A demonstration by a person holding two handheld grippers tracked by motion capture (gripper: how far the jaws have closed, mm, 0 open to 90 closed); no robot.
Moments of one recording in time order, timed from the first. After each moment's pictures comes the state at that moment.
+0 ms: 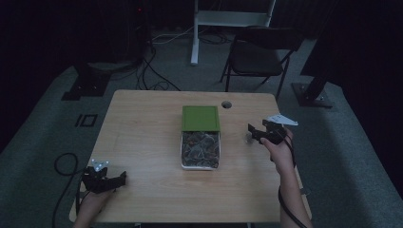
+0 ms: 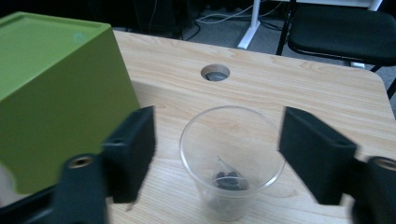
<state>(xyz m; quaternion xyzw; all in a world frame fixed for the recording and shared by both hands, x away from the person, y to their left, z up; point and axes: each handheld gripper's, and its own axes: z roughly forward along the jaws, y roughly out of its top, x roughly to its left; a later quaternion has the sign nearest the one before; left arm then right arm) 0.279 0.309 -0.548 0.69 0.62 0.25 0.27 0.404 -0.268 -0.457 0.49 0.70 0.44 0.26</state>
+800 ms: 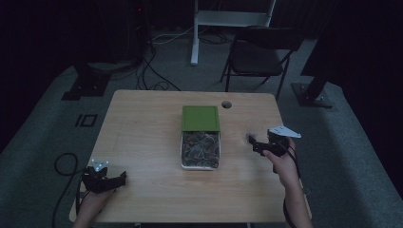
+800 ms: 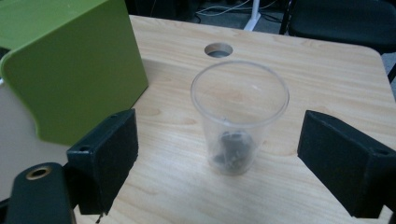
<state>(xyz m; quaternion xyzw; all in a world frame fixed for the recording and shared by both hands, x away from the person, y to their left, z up) 0.279 0.309 -0.548 0.69 0.62 0.25 0.27 0.370 -0.273 -0.471 0.49 0.71 0.44 0.26</state>
